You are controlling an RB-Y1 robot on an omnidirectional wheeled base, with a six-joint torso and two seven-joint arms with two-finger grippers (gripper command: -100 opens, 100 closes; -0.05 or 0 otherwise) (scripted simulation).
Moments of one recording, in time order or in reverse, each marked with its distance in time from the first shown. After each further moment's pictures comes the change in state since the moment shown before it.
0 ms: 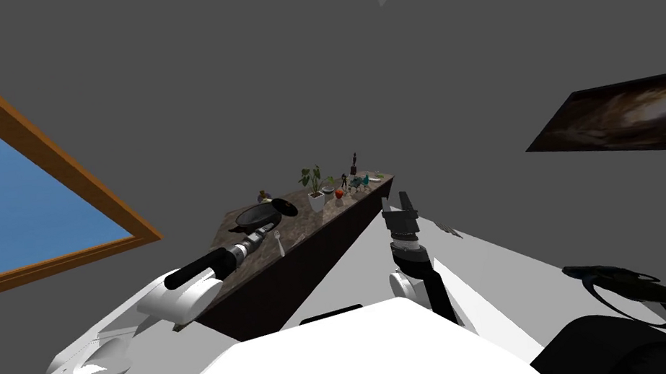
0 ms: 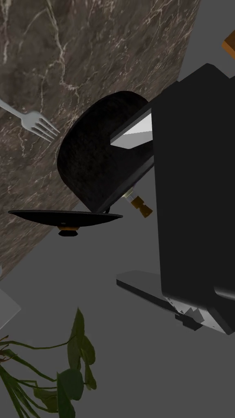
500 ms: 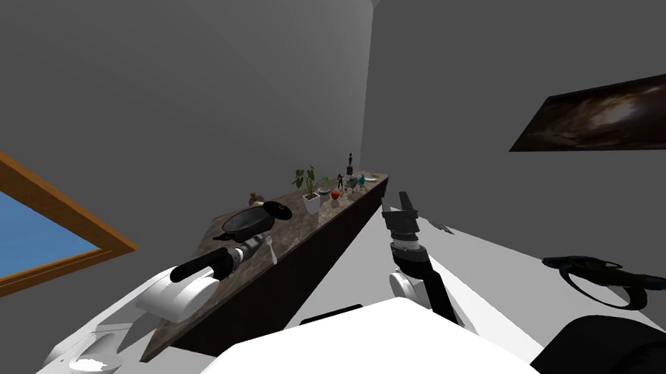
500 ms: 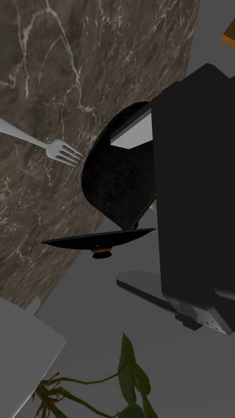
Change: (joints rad) left arm -0.012 0.085 -0.026 0.041 0.055 0.126 -0.035; right arm 0.000 0.000 0.000 0.000 0.000 0.000 0.000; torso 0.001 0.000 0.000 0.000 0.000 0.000
